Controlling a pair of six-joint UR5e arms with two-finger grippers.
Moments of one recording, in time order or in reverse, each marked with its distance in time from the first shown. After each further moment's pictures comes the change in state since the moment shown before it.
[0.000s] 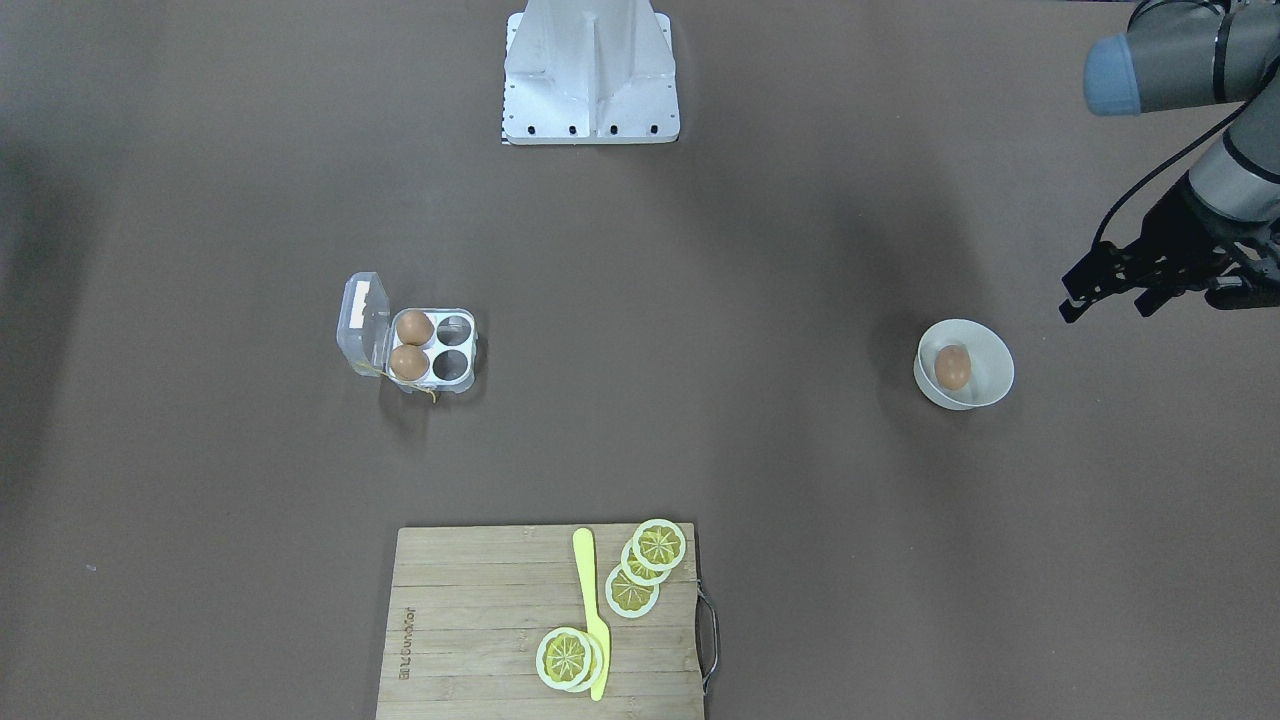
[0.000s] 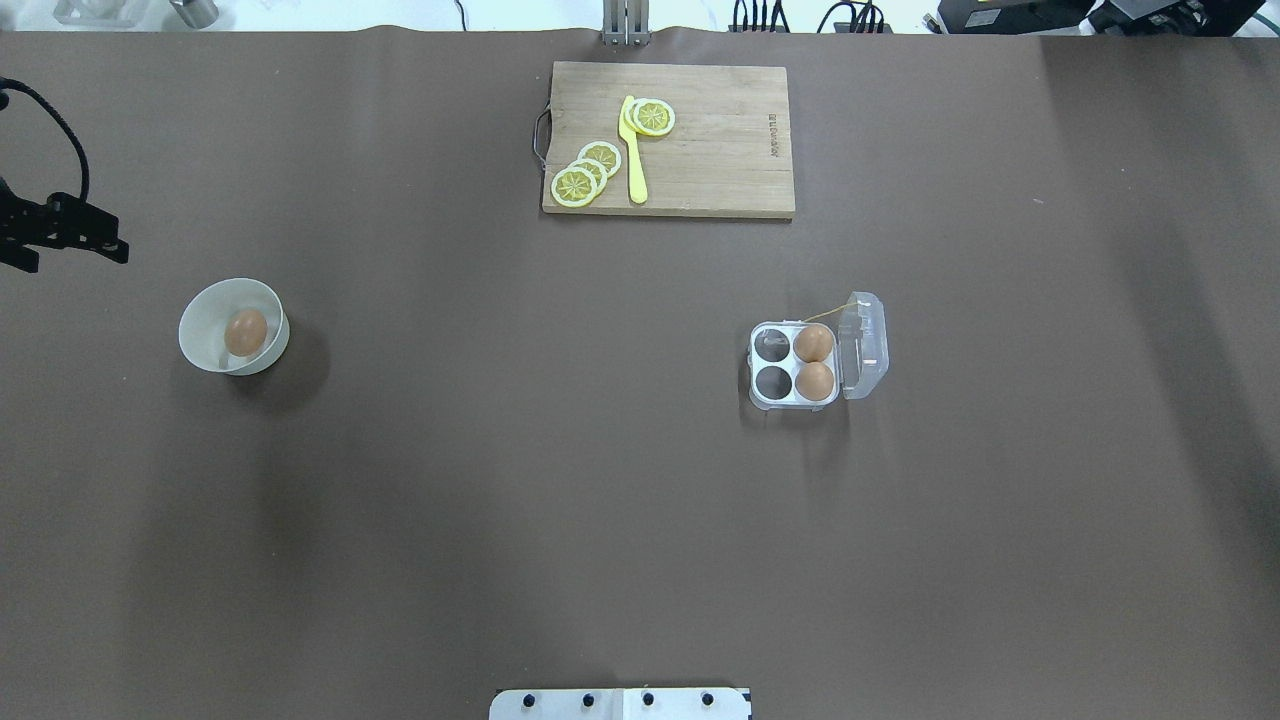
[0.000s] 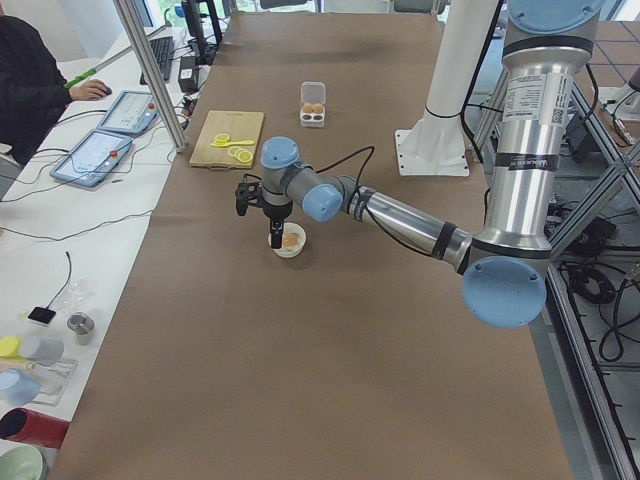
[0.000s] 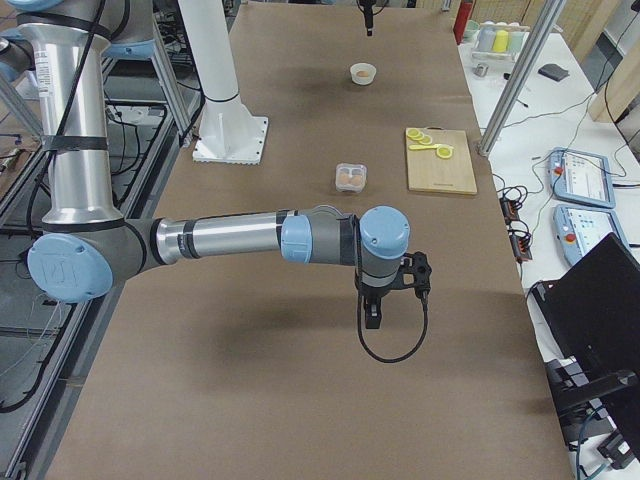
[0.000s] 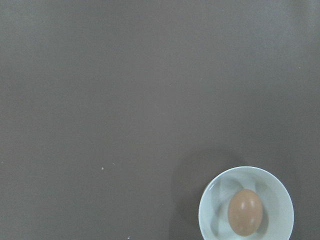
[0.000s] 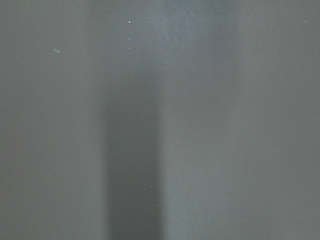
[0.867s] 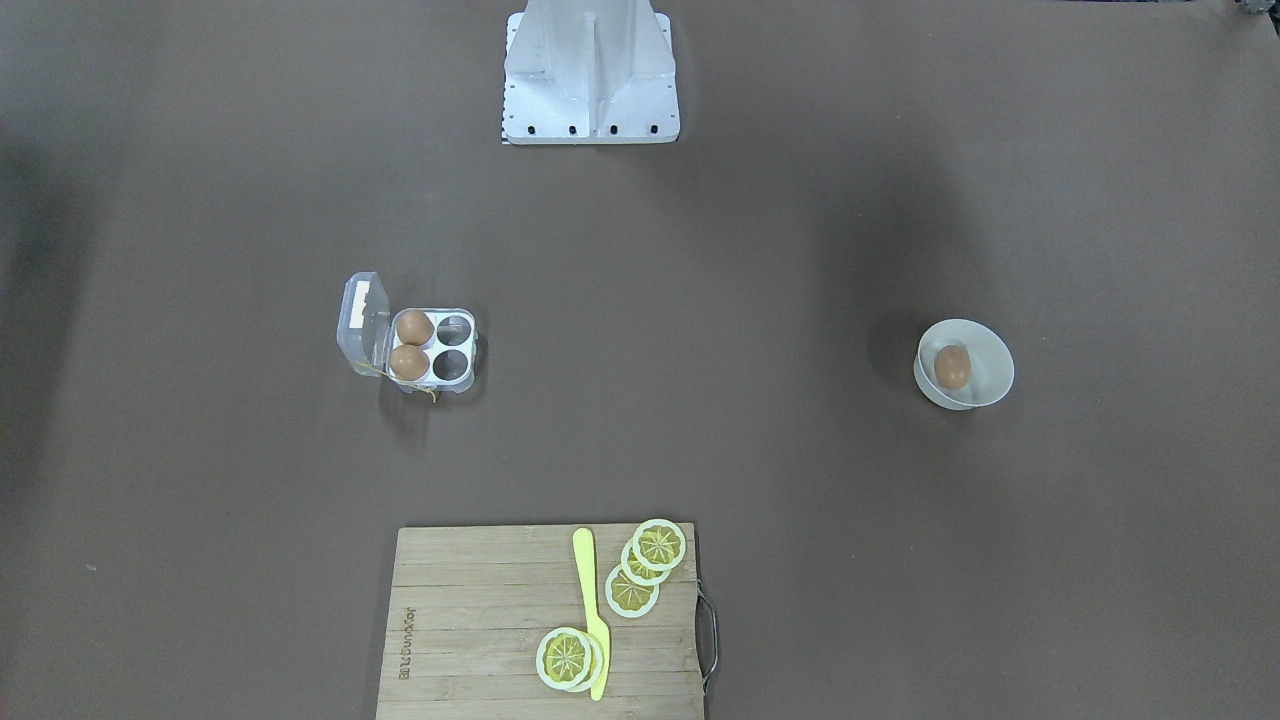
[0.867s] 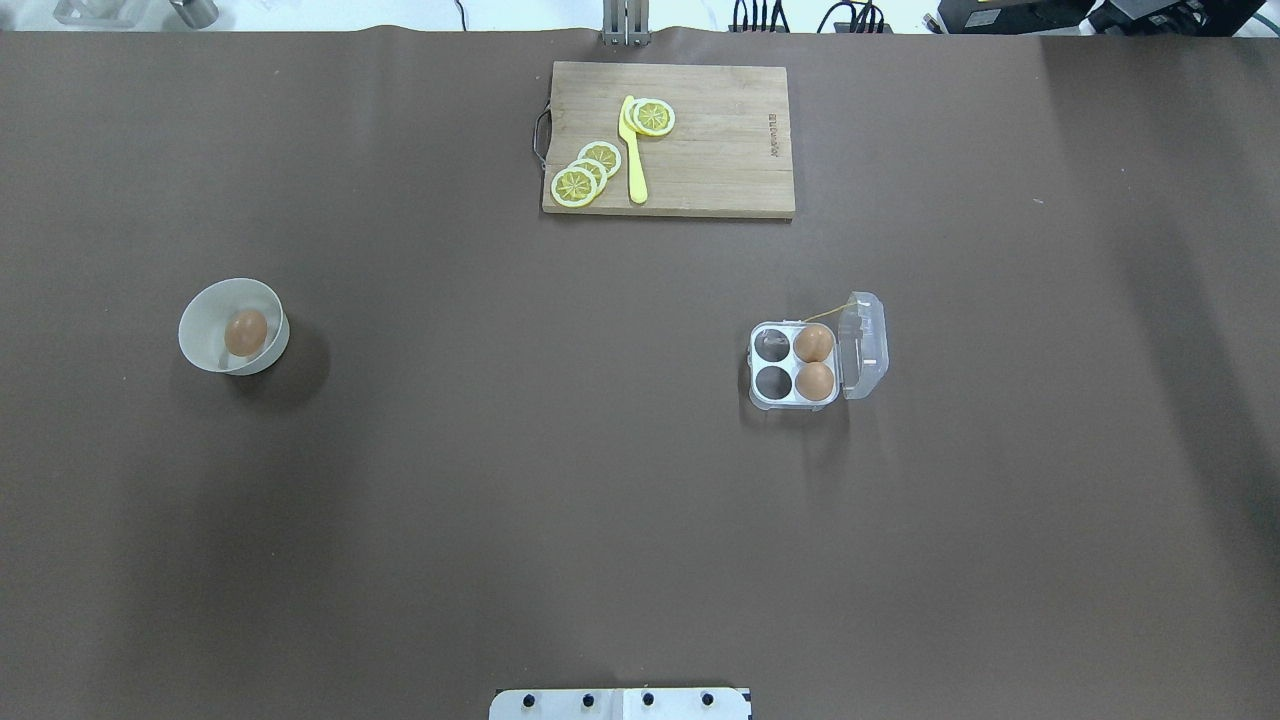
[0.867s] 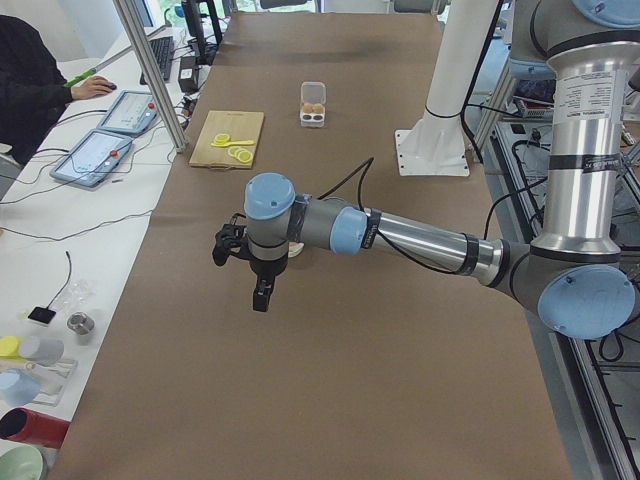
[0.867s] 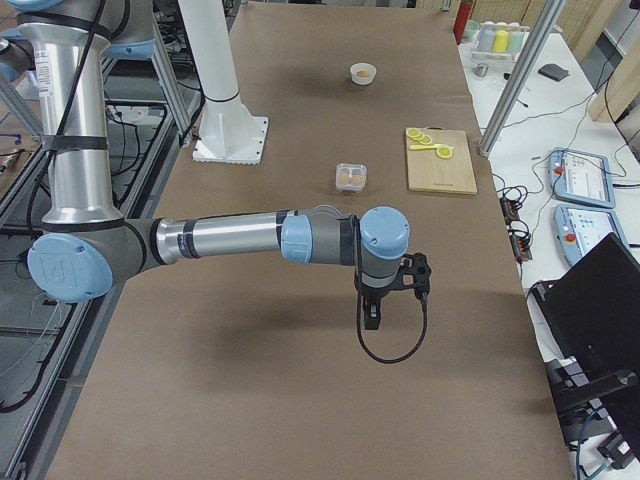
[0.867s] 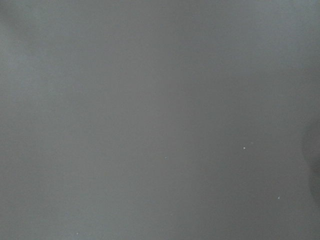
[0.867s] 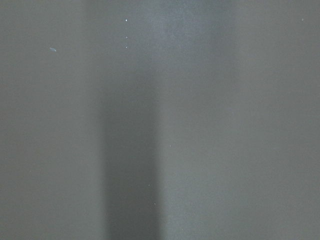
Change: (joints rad) left arm -0.394 0.099 0.010 0.235 -0.114 0.670; right arm 0.000 -0.003 -0.001 -0.005 -0.006 0.000
